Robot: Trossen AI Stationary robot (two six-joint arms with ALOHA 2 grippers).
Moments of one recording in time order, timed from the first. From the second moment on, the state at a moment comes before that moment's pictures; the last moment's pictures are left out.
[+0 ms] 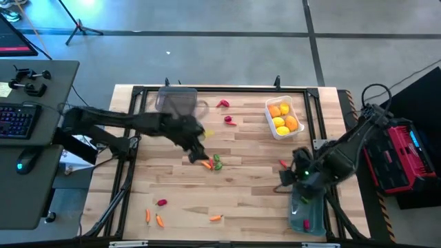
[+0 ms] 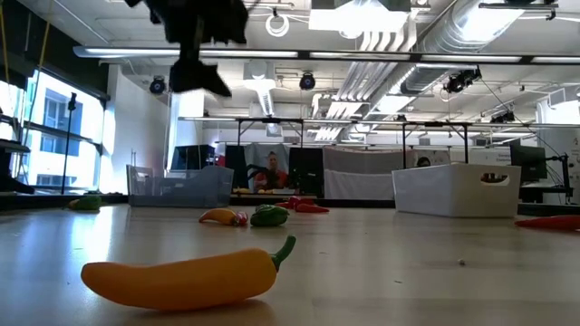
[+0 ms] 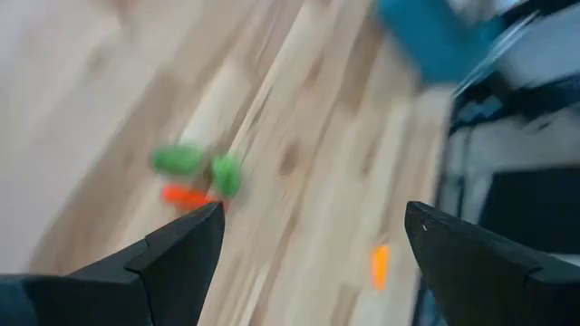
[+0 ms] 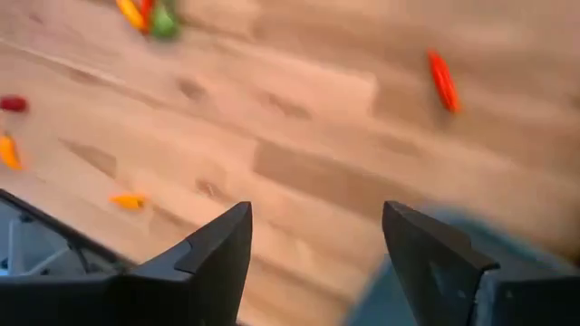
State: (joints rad) left arm 0.01 1.38 1.04 -0.49 0.23 -0.64; right arm 0.72 1.30 1.27 -1.30 0.33 1.97
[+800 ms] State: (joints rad) left arm -0.13 1.96 1.37 -0.68 -0.05 -0.64; right arm 0.49 1.29 1.27 -1.31 0.37 1.59
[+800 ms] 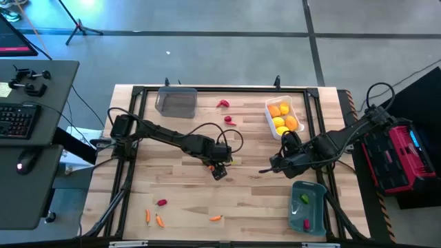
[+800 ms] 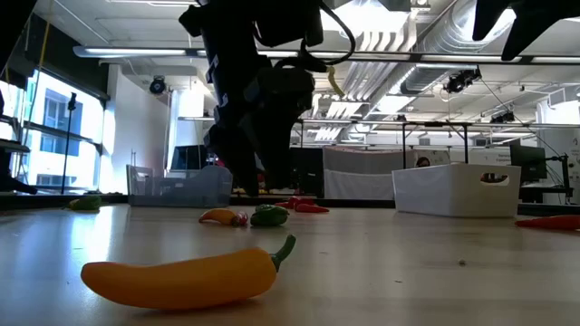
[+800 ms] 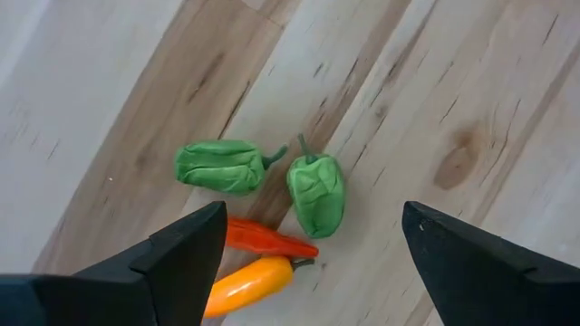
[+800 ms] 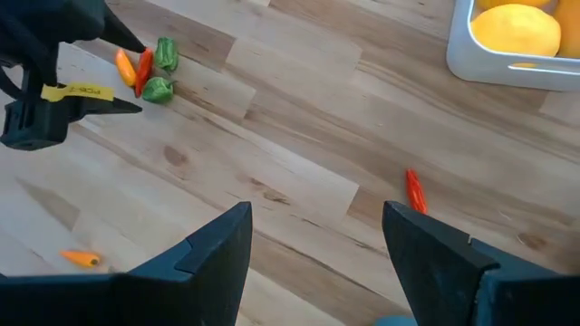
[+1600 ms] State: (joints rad) left arm -0.15 2.03 1.37 -0.61 -0.11 -0.60; right arm 0.49 1.29 1.27 -1.31 0.42 1.60
